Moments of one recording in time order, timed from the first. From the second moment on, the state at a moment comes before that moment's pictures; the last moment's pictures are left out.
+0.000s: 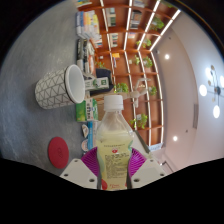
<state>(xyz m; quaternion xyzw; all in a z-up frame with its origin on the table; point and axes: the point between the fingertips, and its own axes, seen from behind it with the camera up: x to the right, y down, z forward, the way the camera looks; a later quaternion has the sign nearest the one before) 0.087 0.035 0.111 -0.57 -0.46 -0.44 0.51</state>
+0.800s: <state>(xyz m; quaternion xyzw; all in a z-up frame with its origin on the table) 0.059 0.043 0.136 -0.54 -0.49 -0.45 0.52</state>
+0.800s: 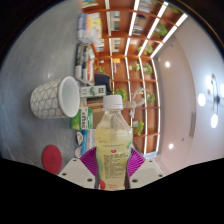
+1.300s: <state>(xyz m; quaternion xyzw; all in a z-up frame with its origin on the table) 0.067 0.055 0.098 -0.75 -0.08 0.10 0.65</state>
